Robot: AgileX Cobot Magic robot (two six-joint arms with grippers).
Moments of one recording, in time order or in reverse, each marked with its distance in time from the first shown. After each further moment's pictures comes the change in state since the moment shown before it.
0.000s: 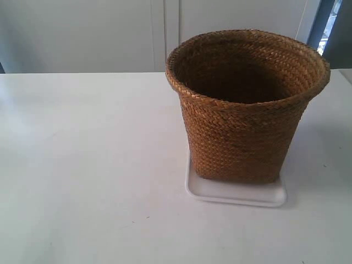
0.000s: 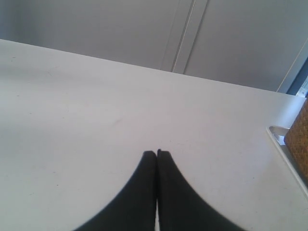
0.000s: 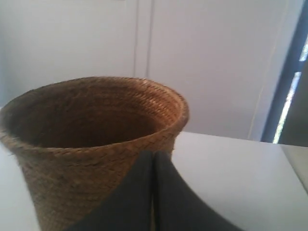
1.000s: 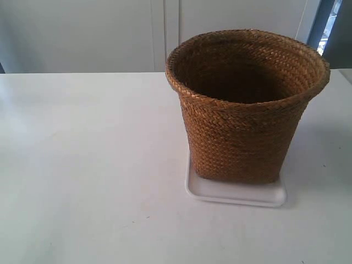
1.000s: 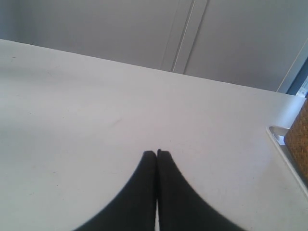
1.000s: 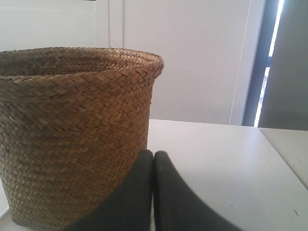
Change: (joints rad) left arm 0.000 0.000 0.000 0.000 0.000 0.000; right arm 0.000 -0.226 0.350 -0.316 -0.200 0.306
